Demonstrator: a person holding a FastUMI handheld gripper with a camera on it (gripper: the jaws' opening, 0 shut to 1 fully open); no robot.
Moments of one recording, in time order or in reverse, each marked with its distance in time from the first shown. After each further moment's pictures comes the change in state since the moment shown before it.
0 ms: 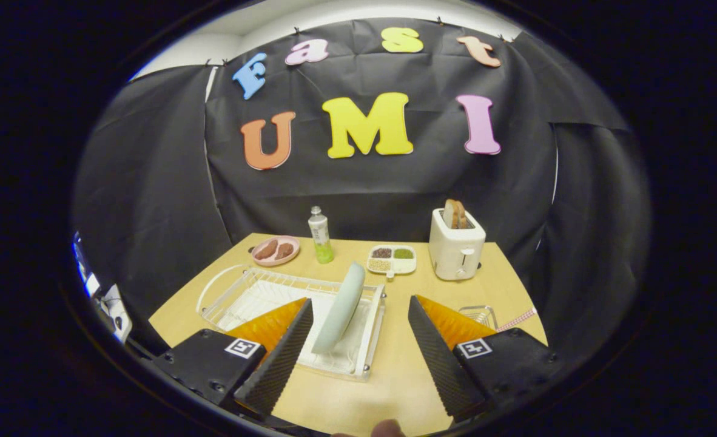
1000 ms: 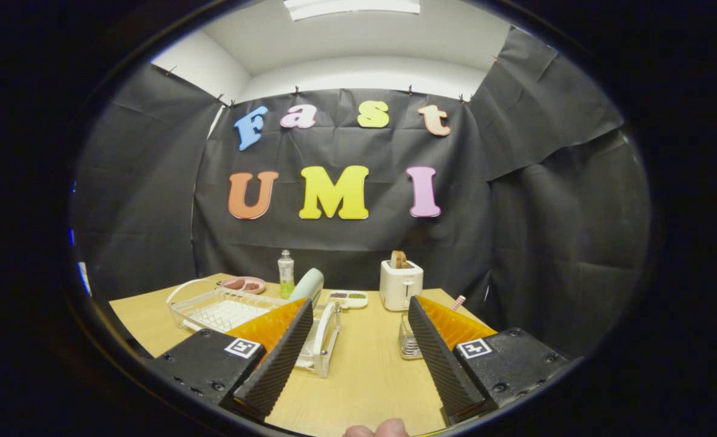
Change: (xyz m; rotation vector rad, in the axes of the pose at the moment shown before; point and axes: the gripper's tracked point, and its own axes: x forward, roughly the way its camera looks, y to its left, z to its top) arm -0.089 -0.038 -0.118 -0.031 -0.523 -0.195
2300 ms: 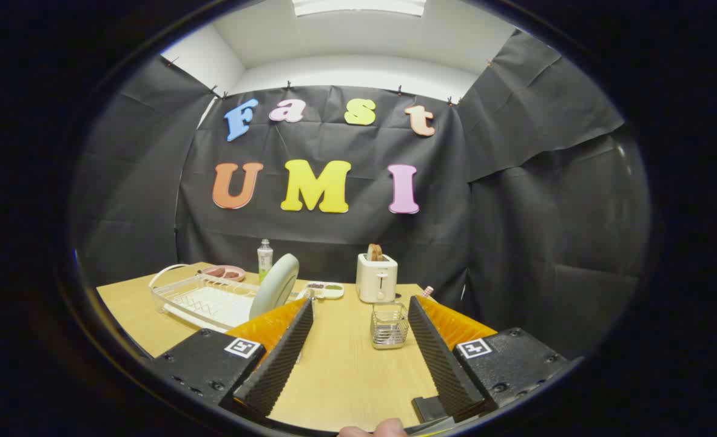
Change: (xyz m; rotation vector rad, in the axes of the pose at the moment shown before) arm -0.024 -0.034 -0.021 -0.017 0.008 -0.096
